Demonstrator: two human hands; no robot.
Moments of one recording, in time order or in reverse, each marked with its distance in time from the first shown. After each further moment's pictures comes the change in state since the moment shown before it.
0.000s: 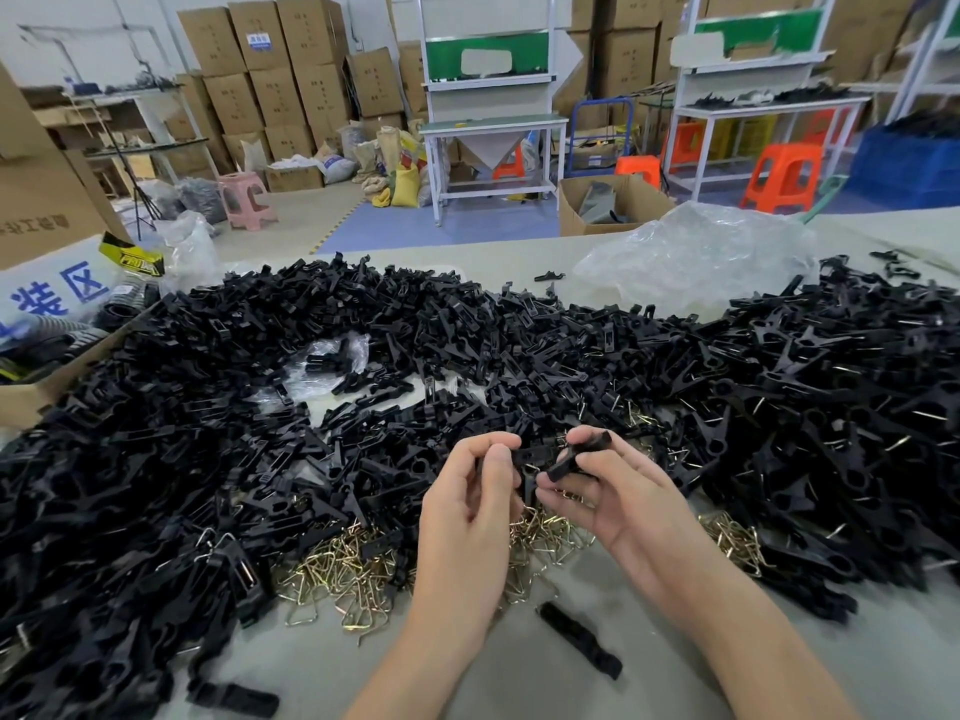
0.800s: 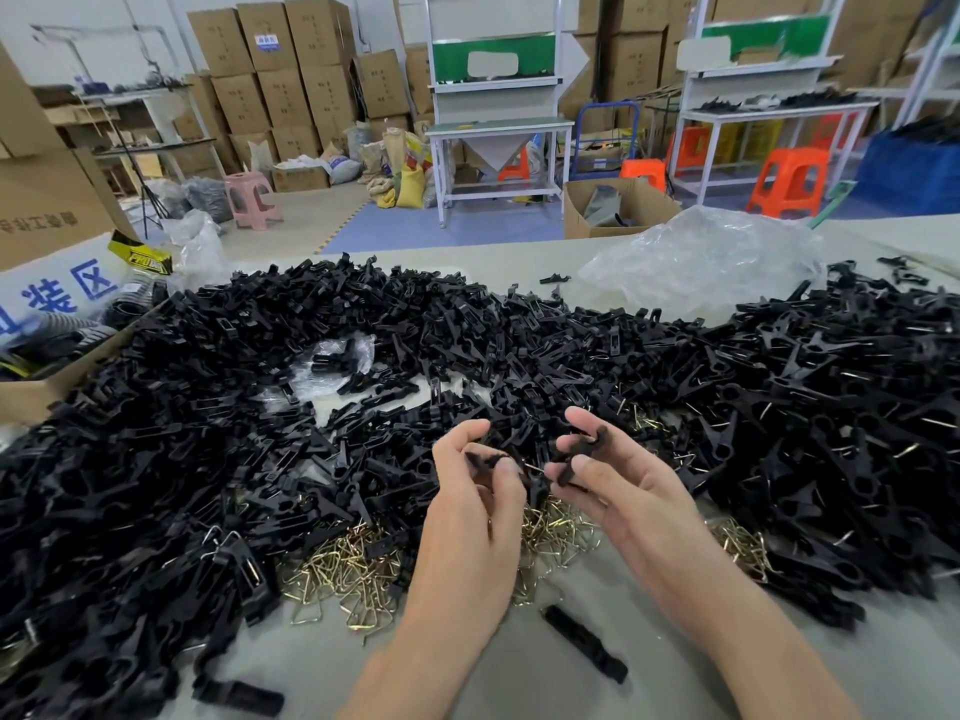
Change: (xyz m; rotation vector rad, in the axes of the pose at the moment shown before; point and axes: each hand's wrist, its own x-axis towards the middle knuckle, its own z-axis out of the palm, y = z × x) left_hand 0.000 -0.009 -0.011 0.314 -0.056 0.169; right_hand -0.002 0.000 -0.002 -0.137 -0.003 -0.090
